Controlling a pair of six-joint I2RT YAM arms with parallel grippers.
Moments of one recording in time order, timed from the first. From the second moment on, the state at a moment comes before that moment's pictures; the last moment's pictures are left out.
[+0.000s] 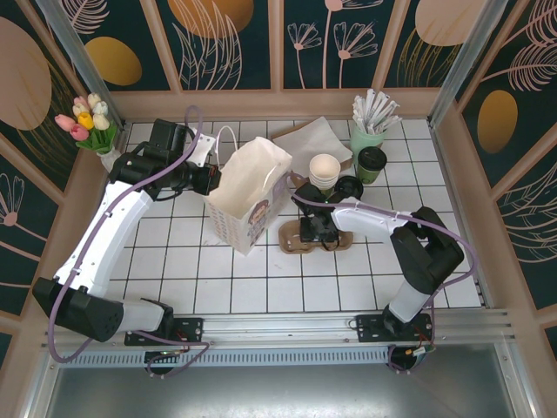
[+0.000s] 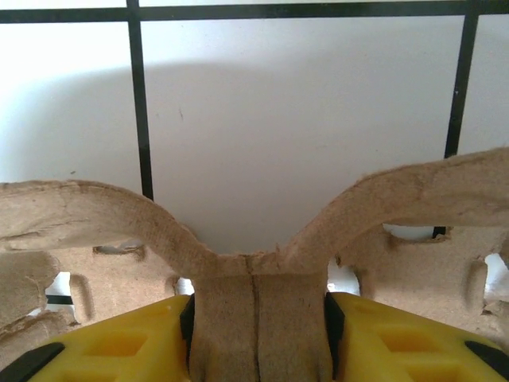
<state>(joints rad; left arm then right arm) -0.34 1.35 1.47 -1.02 0.31 -0.04 0.74 1.67 1.02 -0.69 0.10 0.67</state>
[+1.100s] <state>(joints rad) -0.48 1.53 1.59 -1.12 0.57 0.04 0.21 1.28 1.43 -1.03 0.13 0.39</state>
